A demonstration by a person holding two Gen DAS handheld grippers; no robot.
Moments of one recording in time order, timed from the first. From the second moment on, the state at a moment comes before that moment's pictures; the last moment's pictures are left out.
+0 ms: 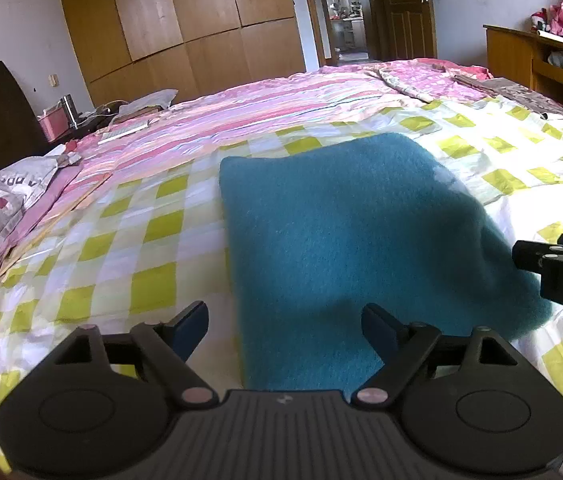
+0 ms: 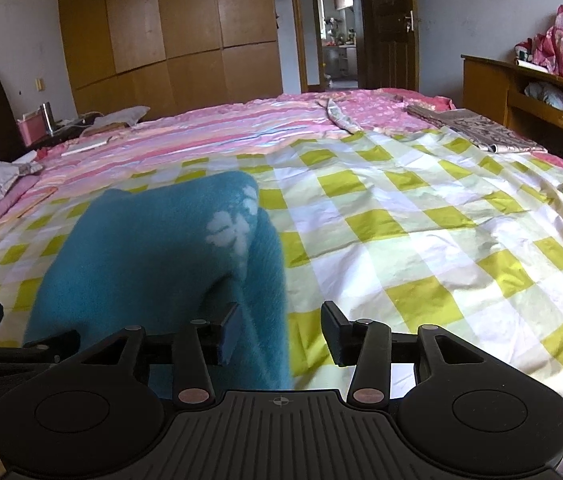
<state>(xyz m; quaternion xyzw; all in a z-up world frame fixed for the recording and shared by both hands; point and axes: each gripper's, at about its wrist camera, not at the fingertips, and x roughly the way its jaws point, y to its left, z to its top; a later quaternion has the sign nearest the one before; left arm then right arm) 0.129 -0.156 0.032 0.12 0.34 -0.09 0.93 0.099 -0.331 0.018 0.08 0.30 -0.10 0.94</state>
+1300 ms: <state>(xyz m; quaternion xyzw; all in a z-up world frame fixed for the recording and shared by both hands) 0.079 -0.112 0.022 0.09 0.35 -0.09 0.93 0.038 -0.276 0.006 0.05 0.33 -0.09 0.94</state>
